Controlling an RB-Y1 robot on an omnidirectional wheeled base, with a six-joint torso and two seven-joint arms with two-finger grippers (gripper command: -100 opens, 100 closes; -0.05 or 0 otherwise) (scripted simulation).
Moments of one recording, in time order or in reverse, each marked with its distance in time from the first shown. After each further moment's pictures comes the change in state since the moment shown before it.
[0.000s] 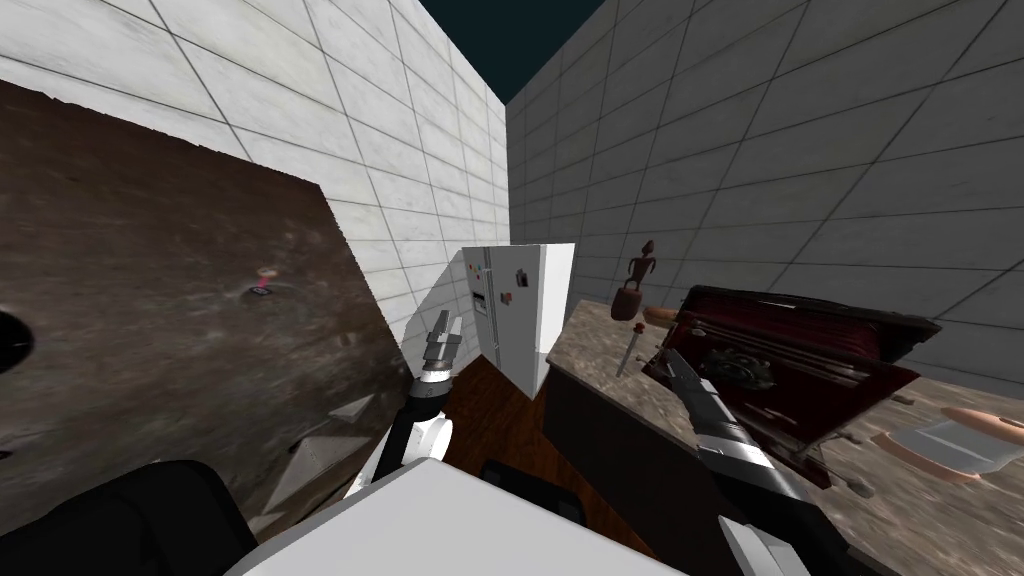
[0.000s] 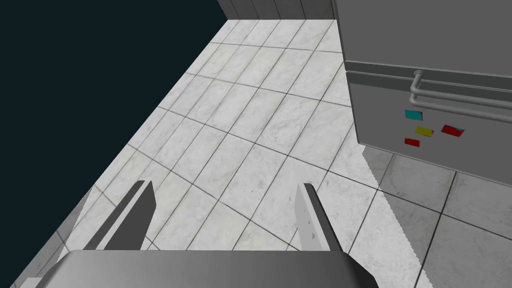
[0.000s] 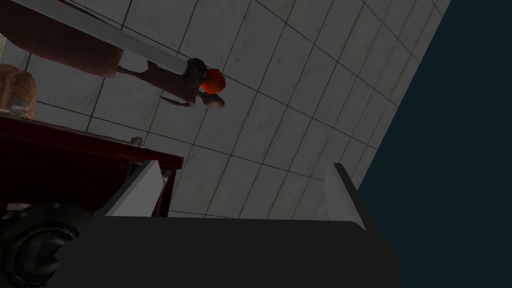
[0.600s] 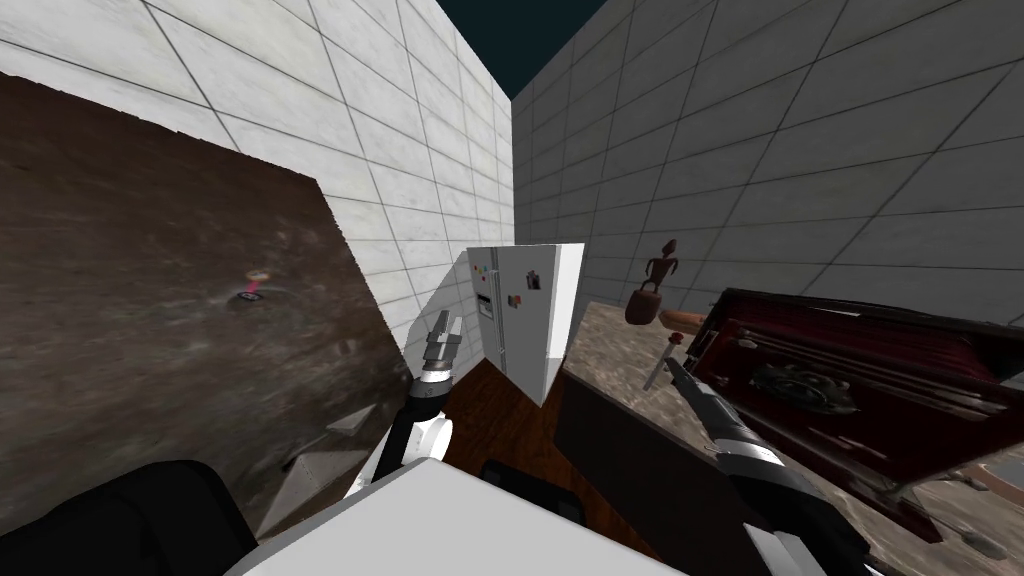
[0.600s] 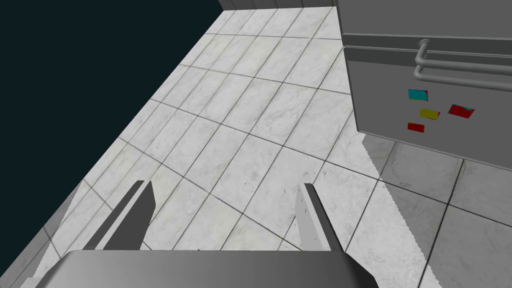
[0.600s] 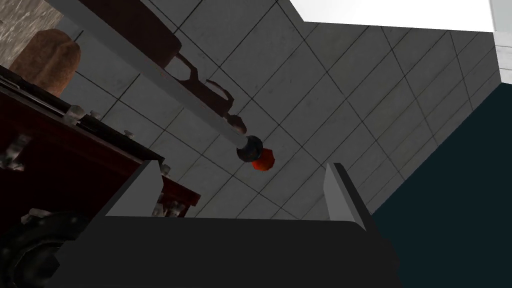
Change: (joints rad) left arm 0.000 0.000 0.000 0.000 0.000 0.000 0.000; right arm -0.045 -0.073 -0.066 0.129 0.098 0.115 0.106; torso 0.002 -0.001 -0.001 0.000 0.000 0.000
